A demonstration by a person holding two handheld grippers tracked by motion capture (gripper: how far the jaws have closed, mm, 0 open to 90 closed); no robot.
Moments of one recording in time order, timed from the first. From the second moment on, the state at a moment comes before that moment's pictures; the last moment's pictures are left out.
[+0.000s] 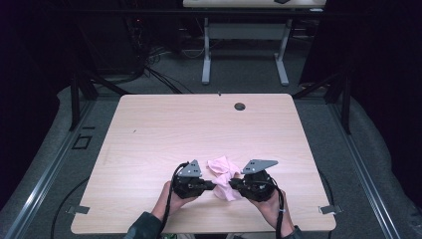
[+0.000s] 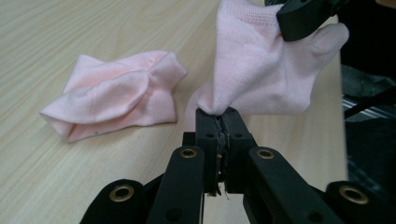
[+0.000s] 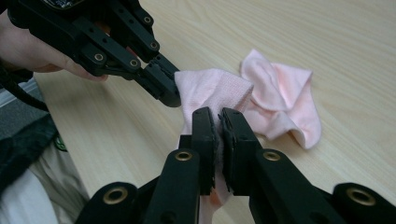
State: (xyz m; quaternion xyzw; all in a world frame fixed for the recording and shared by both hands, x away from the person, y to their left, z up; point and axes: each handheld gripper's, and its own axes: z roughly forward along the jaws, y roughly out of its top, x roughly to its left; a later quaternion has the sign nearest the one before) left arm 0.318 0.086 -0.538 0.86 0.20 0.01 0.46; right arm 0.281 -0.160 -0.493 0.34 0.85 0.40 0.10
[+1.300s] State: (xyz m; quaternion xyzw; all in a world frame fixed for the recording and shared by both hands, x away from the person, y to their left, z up) left arm 0.313 0.076 -0.556 0.86 0.36 0.02 0.36; right arm 0.291 -0.186 -0.539 0.44 0.82 0.35 0.10
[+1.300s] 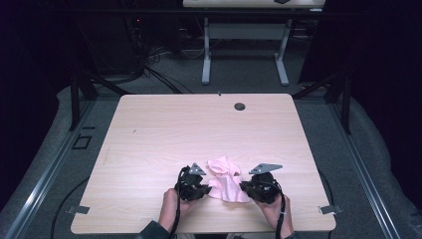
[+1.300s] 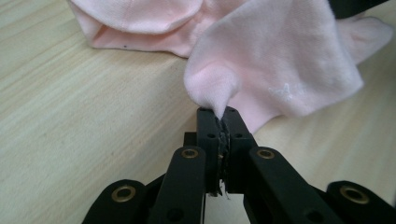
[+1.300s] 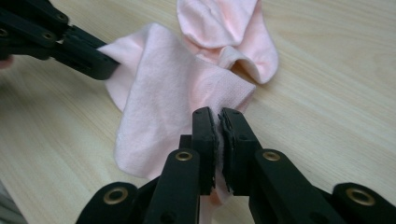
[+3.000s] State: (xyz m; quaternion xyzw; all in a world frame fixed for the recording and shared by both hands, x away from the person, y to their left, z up) left arm 0.295 0.105 -0.528 0.88 0.35 0.10 0.31; right arm 0.284 -0.197 -0.548 0.40 0.84 0.36 0.09
